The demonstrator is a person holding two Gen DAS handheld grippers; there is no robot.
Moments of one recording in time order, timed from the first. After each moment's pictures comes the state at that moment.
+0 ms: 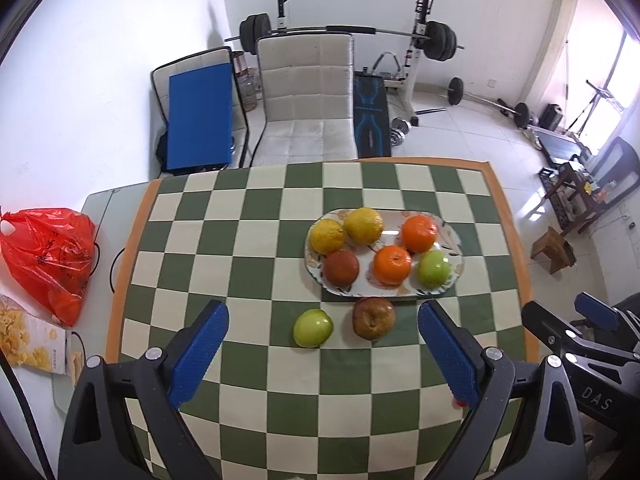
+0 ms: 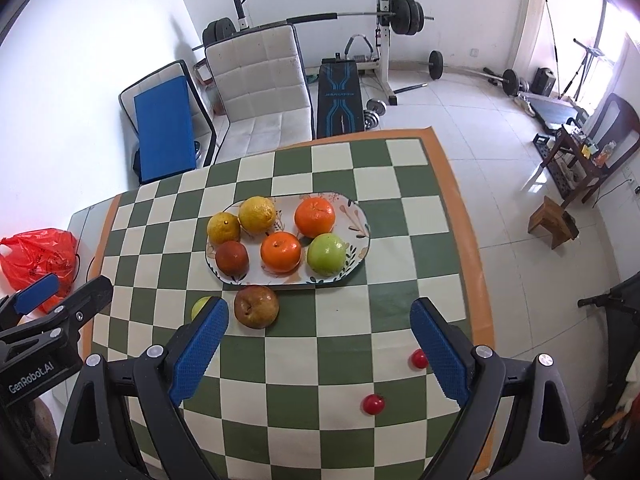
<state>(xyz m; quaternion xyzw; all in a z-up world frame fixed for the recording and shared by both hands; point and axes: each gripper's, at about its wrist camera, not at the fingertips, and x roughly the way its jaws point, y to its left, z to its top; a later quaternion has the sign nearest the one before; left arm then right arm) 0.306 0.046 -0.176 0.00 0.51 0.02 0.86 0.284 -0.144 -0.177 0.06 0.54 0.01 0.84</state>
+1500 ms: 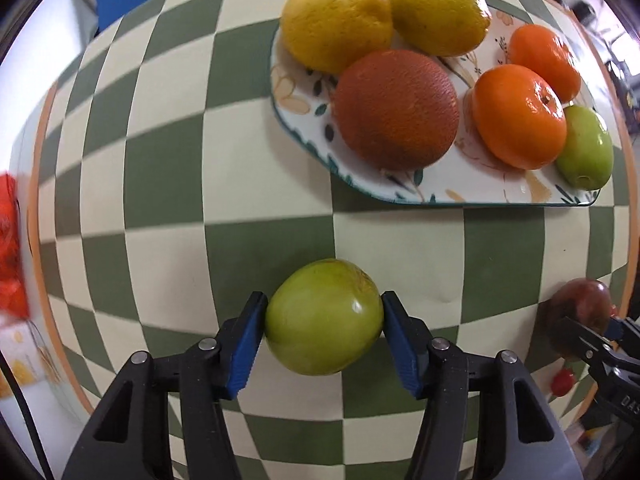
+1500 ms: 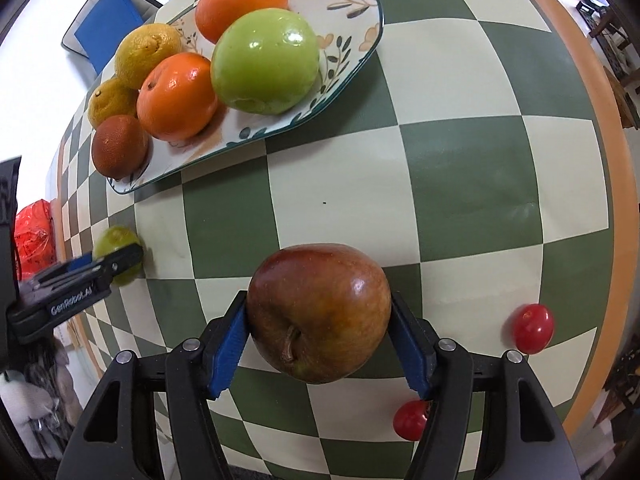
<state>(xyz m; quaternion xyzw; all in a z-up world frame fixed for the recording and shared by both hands) 0.381 0.043 -0.419 0.02 0.73 0.00 0.69 0.331 -0.160 -0.441 0.16 0.72 0.05 0.67</state>
